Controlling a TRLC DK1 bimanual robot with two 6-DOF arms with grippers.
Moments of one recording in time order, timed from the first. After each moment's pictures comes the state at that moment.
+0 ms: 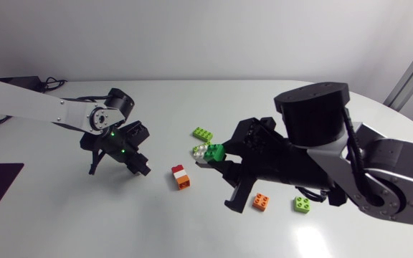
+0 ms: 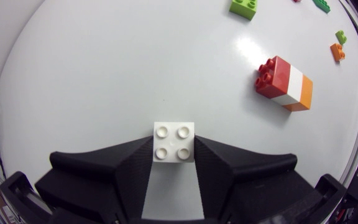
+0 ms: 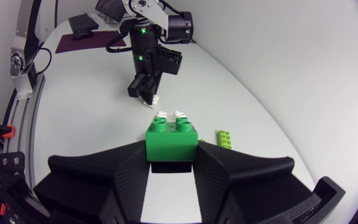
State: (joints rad) left arm -0.25 1.85 1.07 -0.46 0.05 0.46; right arm 0.73 1.20 0.72 0.01 -0.14 -0.43
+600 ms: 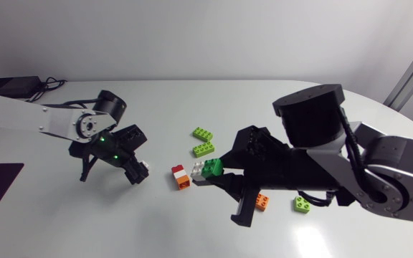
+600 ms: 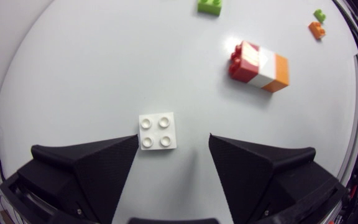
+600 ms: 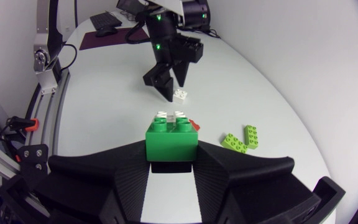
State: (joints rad) left arm -0.24 1.72 0.96 -0.41 0.13 0.60; right arm 0.72 1.19 0.73 -0.10 -0.29 -0.43
